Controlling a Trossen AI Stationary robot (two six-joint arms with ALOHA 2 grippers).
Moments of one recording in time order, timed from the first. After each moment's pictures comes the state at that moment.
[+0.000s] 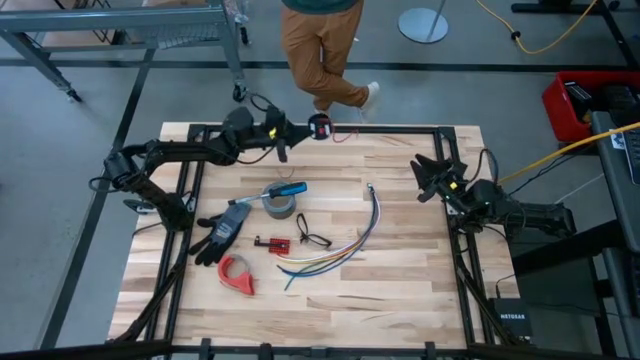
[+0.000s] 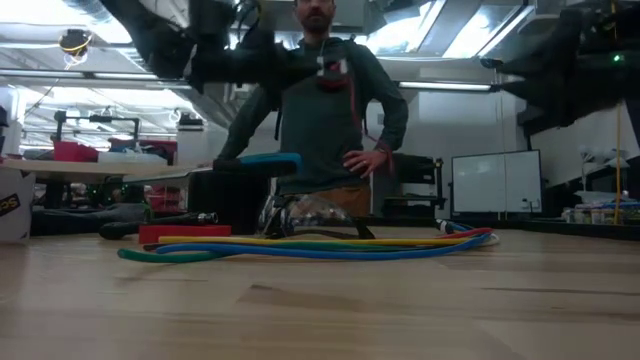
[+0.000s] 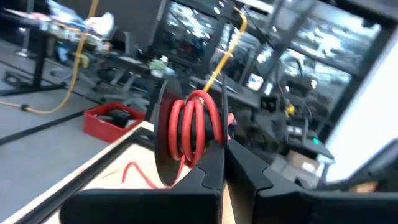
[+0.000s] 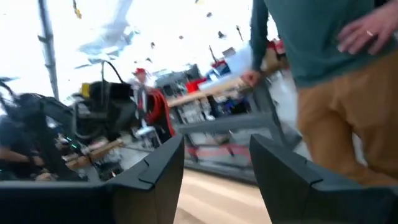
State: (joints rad) left arm 0.58 1.52 0.82 0.80 0.44 -0.39; right arm -0.08 0.05 0.01 0.35 0.57 0.20
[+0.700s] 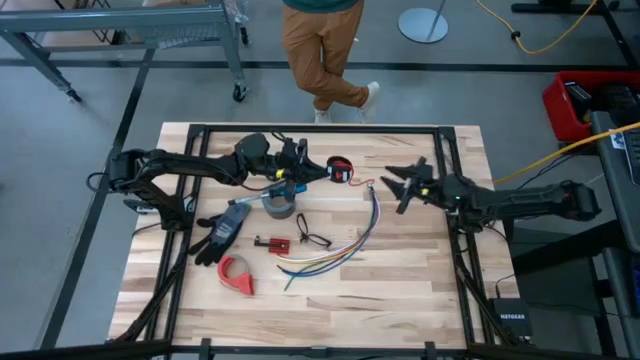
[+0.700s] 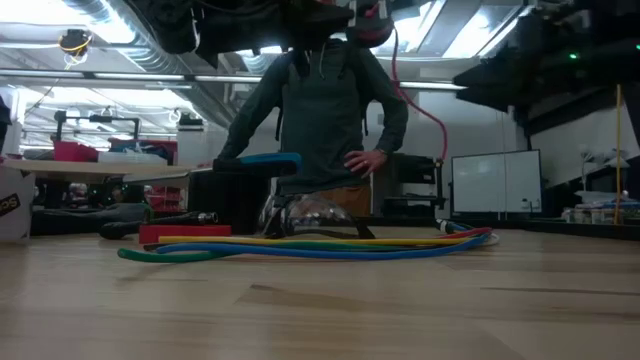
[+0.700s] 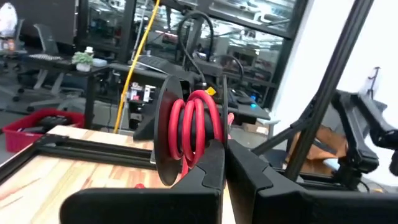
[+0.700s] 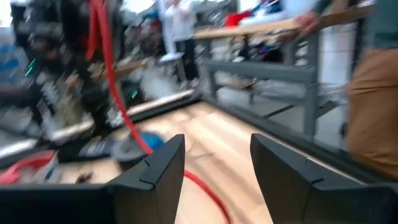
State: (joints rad) left arm 0.27 1.52 0.87 0.76 0.39 -0.25; right arm -0.08 0.68 0.19 0.48 0.33 0.16
